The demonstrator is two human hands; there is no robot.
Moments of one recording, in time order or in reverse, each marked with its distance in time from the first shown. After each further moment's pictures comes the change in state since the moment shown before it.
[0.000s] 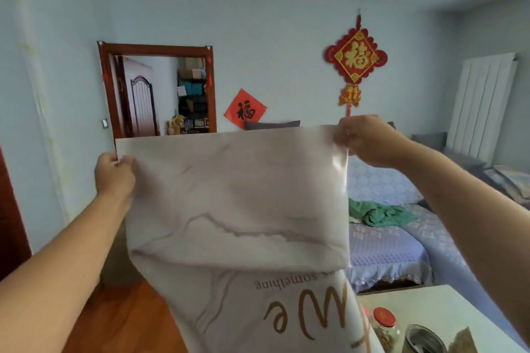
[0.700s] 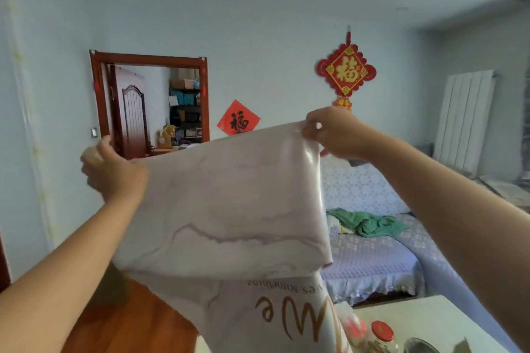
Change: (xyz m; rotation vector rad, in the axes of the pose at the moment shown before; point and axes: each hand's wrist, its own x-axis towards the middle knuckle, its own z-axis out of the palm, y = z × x) left_hand -0.004 0.031 0.010 0.395 0.148 0.268; right_hand 0.030 -0.069 -0.013 -0.015 0.045 -0.059
